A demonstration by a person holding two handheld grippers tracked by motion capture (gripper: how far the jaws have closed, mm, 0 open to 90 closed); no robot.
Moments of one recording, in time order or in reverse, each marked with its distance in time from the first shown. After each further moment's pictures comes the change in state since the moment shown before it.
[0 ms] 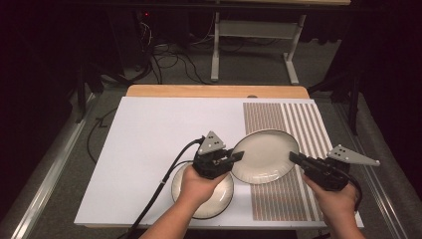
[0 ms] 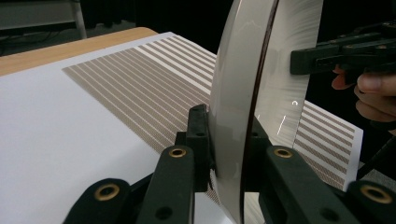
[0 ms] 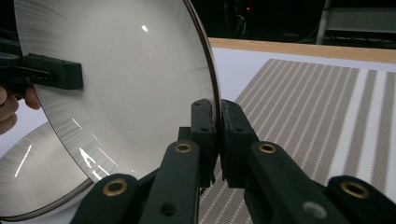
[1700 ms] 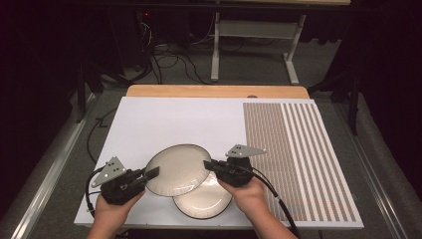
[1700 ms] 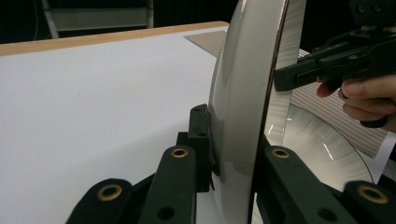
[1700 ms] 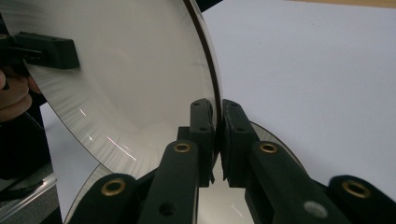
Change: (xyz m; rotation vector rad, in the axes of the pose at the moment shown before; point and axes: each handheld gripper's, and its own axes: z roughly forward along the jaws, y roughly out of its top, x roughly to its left) left arm 0.078 -0.096 -0.177 -0.064 0.184 -0.061; right arm 0.139 -0.004 0.155 0.153 0.278 -0.050
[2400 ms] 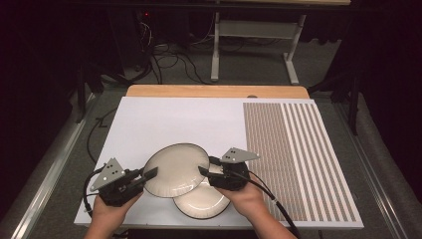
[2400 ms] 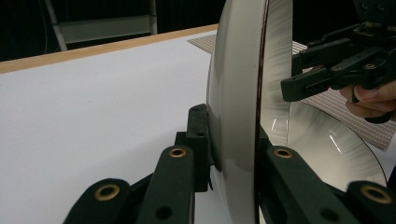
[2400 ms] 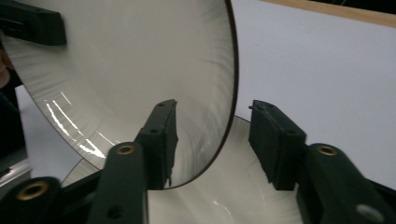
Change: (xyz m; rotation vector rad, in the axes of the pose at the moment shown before) left arm -0.001 -0.003 -0.007 -0.016 0.027 0.064; right arm 0.011 -0.003 0.006 0.009 -0.058 -0.106
